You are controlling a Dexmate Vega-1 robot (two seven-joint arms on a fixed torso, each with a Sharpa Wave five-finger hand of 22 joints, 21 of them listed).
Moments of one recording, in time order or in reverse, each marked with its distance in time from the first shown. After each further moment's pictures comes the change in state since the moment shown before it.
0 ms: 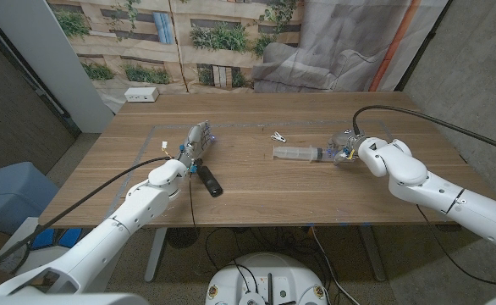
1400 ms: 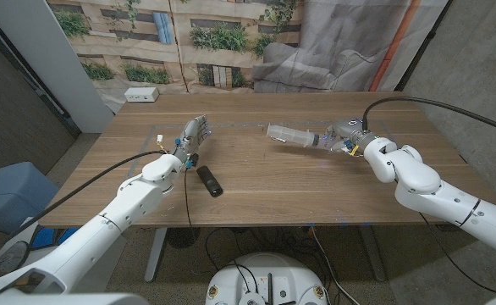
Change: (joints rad) left arm 0.018 0.055 -0.022 -0.088 0.015 0.057 0.037; left_hand -0.004 0.004 0.004 0.004 0.000 0.000 0.000 0.001 0.000 0.000 0.000 0.000 0.000 0.000 0.000 -0.005 0.000 0.000 0.000 0.000 0.000; right arm -0.133 -0.034 0.123 -0.140 0.093 -0.051 -0.233; right_hand -0.010 0.010 -0.015 0.002 -0.016 0.124 0.043 0.023 -0.003 0.098 0.023 -0.018 -0.001 0.084 -0.020 -0.007 -0.012 0.021 -0.007 0.000 0.000
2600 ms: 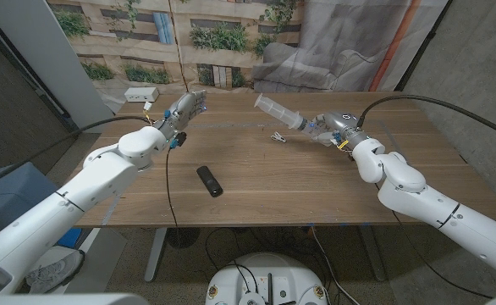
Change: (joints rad) left arm -0.002 0.241 -0.083 -0.313 0.076 0.152 -0.023; left_hand 0.015 0.000 0.007 -0.041 0.000 0.050 0.014 0.008 0.000 0.011 -0.004 0.000 0.000 0.000 0.000 0.000 -0.002 0.011 0.000 0.000 0.000; right arm -0.001 0.136 0.009 0.040 0.228 -0.004 -0.273; right_hand 0.000 0.000 -0.004 0.004 0.000 0.014 0.014 -0.020 -0.005 0.018 -0.003 -0.019 0.001 0.014 -0.007 -0.031 -0.010 0.021 0.000 0.006 0.002
